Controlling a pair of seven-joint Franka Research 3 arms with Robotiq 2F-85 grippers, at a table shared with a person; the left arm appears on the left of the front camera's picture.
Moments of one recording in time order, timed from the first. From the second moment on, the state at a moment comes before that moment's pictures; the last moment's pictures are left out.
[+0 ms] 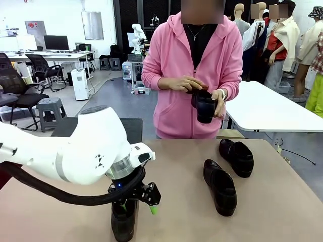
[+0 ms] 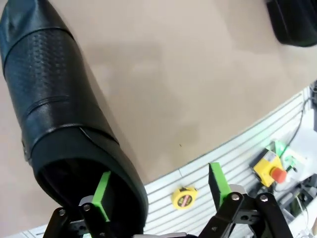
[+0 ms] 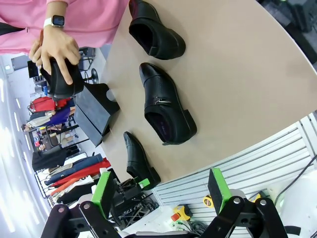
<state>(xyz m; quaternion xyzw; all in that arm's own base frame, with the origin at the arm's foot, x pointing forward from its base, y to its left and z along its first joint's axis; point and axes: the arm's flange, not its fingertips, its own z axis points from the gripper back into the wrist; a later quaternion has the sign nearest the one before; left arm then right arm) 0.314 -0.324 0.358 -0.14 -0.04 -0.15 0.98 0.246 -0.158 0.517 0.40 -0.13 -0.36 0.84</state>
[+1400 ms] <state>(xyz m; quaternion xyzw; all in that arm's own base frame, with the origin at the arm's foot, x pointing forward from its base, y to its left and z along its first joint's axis) 0.301 -0.259 0.435 -0.09 -0.08 -0.14 0.98 0.246 -0.158 0.516 0.40 -0.12 -0.36 0.84</state>
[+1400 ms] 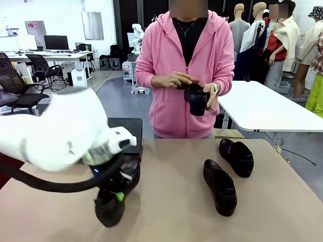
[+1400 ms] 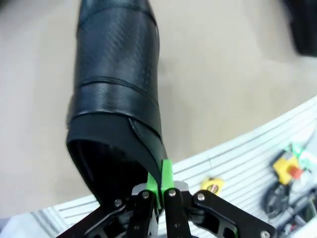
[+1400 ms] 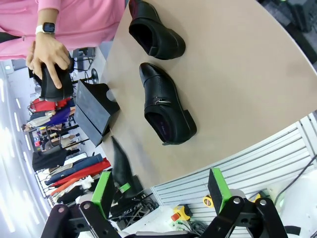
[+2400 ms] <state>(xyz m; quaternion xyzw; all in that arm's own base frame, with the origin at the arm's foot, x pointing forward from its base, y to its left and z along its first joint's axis) 0.267 -0.076 0.560 -0.05 -0.17 -0.14 0.97 0.246 -0.158 0.517 0.40 -0.13 -0.36 0.84</state>
